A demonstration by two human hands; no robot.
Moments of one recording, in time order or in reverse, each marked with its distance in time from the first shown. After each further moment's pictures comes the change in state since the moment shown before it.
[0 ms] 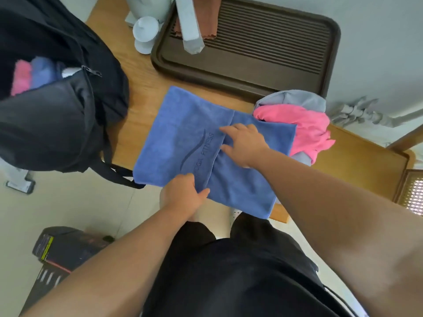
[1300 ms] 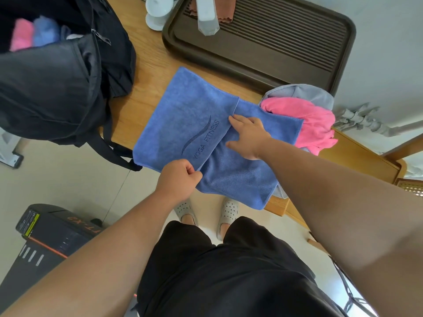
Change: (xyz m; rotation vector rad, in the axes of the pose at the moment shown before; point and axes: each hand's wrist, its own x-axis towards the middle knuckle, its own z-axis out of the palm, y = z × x) left_hand -0.012 -0.008 -0.005 -0.491 -0.012 -0.089; right_hand 0.001 0.007 0.008 -0.046 -0.132 -0.012
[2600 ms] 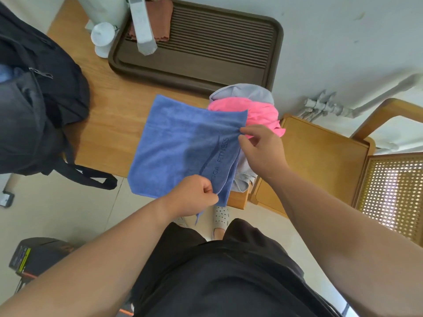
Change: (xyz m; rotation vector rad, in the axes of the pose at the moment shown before) left_hand -0.047 0.101 0.064 0.175 -0.489 0.183; right_hand -0.118 0.099 -0.007 0.667 0.655 0.089
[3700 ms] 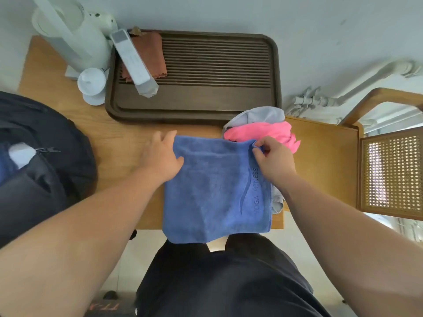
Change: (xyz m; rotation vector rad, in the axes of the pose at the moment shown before) left_hand 0.136 -0.058 -0.199 0.531 0.360 0.096; right_hand 0.049 -0.027 0.052 -0.143 0.150 0.373
